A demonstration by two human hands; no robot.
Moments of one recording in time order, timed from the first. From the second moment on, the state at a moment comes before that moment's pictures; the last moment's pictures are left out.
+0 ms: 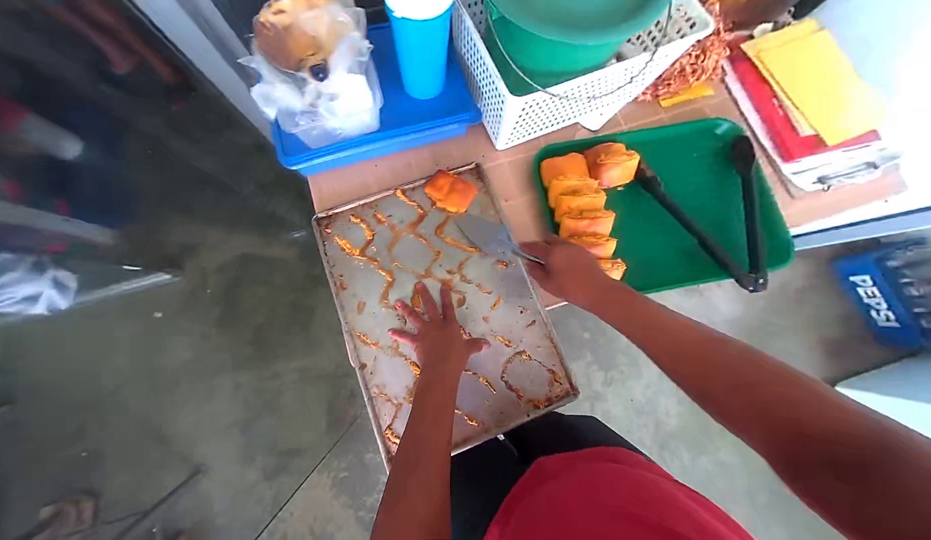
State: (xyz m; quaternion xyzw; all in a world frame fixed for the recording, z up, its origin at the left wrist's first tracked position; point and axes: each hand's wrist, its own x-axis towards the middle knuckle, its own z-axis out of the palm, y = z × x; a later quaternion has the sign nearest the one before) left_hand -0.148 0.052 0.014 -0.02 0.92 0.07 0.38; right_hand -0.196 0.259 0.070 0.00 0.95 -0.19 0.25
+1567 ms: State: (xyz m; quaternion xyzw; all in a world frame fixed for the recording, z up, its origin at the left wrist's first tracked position) left_hand -0.152 0.049 0.014 -0.02 0.92 0.05 0.39; right_hand -0.233 0.261 0.063 -0.01 0.96 -0.23 0.19
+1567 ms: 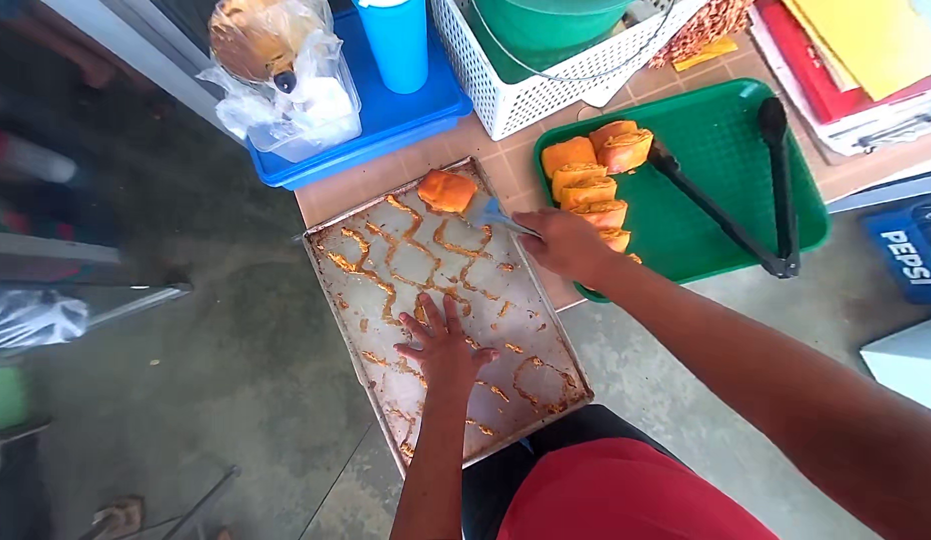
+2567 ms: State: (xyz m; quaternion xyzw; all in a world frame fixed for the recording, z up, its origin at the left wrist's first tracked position) left_hand -0.151 0.051 0.014 -0.02 0.92 0.03 0.38; right_hand -0.158 0.238 0.043 0.01 0.89 -0.31 0.34
